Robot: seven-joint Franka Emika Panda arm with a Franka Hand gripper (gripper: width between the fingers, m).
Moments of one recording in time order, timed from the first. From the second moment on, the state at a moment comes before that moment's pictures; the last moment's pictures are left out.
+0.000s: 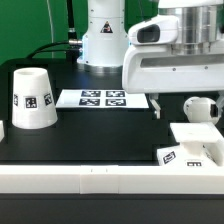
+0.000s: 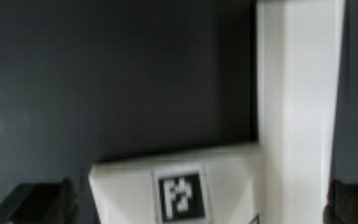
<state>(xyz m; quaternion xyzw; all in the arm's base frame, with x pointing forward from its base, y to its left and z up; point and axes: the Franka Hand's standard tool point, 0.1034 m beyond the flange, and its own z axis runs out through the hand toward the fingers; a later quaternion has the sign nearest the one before) 0.557 0.105 0.063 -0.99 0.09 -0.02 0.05</state>
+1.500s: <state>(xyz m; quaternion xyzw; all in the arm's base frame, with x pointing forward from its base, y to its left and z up) 0.505 0.152 0.049 -0.98 0.00 0.22 0.04</state>
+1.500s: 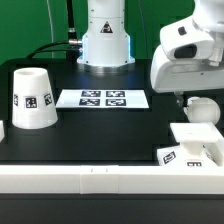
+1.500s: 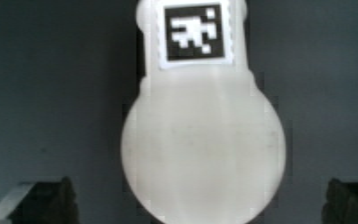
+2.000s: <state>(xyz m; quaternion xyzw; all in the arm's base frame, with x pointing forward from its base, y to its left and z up) 0.496 0.154 0.038 -0.92 0.03 0.38 0.01</state>
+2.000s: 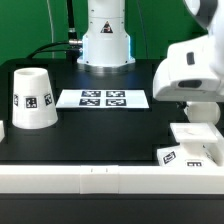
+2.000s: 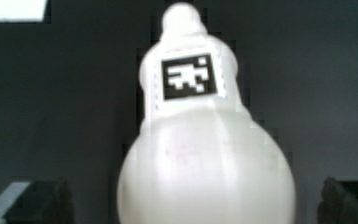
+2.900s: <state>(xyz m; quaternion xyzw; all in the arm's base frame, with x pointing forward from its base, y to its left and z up) 0.489 0.157 0.006 -0.90 0.03 0.44 0.01</state>
